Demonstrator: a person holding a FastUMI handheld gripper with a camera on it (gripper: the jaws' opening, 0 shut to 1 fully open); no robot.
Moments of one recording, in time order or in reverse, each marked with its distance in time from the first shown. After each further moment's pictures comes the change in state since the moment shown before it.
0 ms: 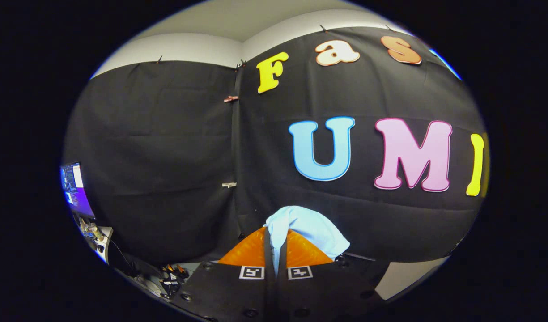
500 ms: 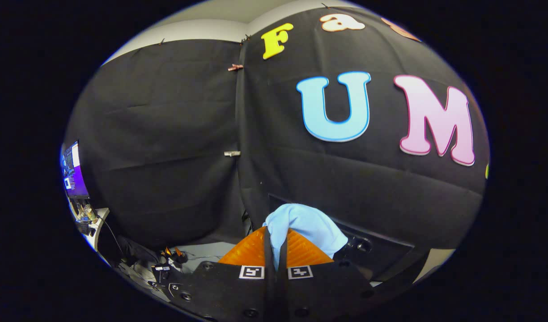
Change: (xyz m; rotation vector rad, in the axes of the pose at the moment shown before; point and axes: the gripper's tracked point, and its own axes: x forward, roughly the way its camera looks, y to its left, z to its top) arm 0.079 -0.023 -0.124 0.009 0.173 0.067
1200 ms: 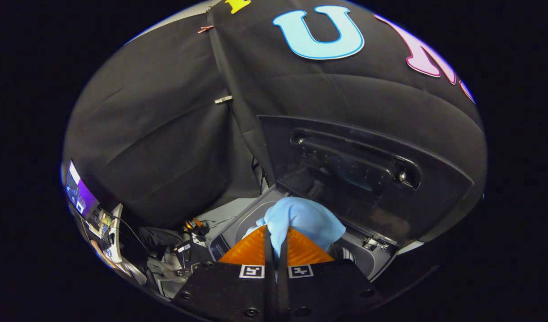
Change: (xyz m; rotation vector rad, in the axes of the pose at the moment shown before) arm 0.035 -0.013 -0.114 0.144 0.376 0.020
